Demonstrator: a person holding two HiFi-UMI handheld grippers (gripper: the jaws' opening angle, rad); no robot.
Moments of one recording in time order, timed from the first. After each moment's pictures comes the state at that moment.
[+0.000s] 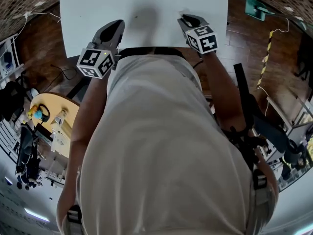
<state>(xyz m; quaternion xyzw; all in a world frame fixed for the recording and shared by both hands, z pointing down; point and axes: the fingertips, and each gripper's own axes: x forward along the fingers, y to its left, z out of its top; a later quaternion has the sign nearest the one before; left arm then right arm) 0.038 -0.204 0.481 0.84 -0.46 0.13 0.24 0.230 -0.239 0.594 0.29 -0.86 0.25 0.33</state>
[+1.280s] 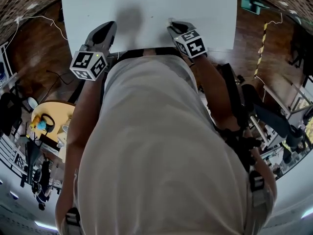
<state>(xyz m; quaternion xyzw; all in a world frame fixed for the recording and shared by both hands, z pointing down) -0.081 -0.209 0.502 0.85 -0.44 0.11 0.28 0.113 -0.194 0.622 0.27 -0.83 0.29 0.39</state>
